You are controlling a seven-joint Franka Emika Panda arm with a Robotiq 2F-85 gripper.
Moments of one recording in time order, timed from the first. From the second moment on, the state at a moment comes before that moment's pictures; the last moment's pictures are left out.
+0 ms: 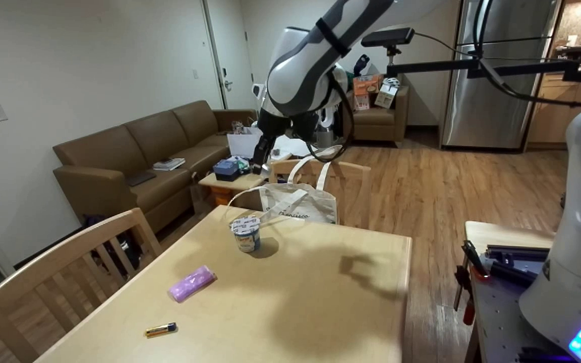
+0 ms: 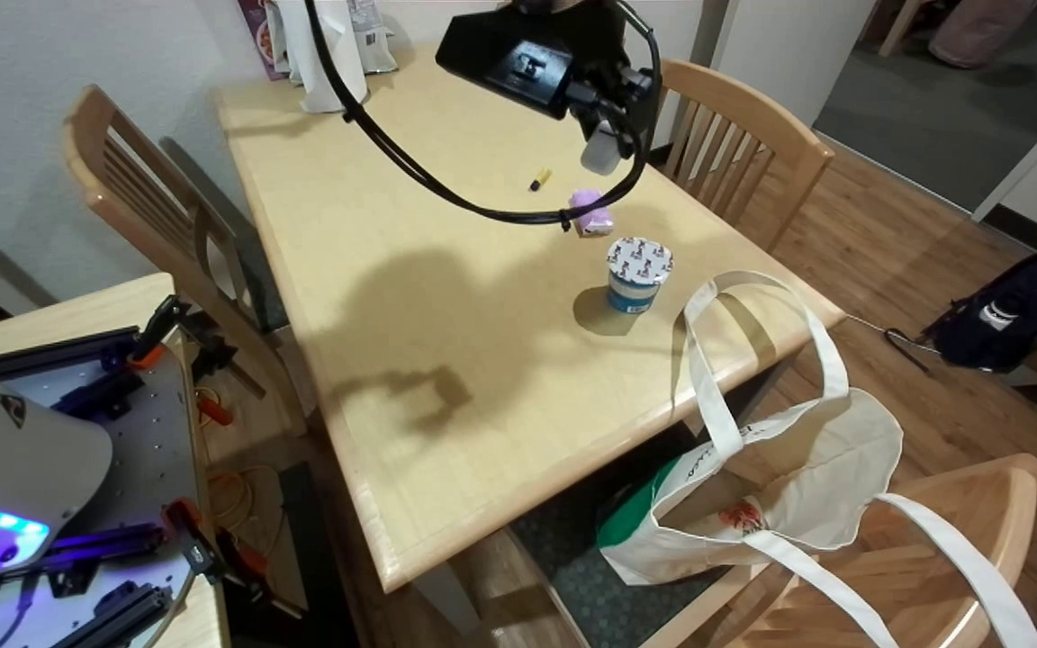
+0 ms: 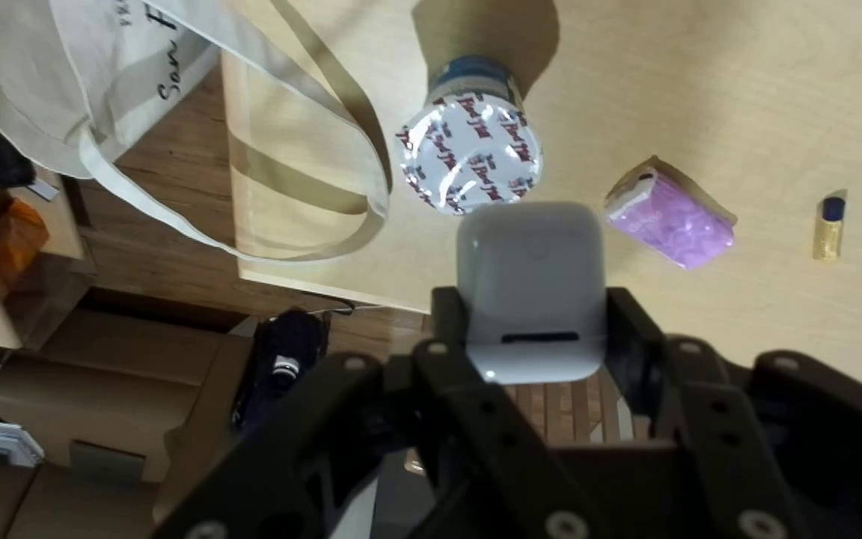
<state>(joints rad) 0.06 0.17 -0.17 -2.12 0.21 2.73 -0.48</state>
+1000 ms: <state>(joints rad) 0.09 0.22 -0.15 -1.95 -0.33 2.26 -0.18</state>
